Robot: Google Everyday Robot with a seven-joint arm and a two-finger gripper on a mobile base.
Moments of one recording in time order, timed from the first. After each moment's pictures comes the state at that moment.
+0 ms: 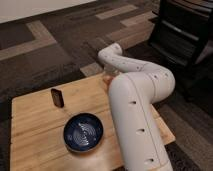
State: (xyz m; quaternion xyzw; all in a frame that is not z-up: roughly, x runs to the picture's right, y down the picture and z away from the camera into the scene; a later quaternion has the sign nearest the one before) arm 0.038 -0.051 0.982 -0.10 0.25 0.79 0.55
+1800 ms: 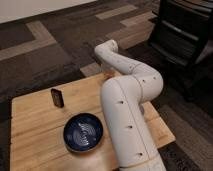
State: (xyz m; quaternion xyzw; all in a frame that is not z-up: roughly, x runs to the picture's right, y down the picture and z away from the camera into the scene) arm 0.026 -0.076 0.980 -0.10 0.24 0.78 0.57
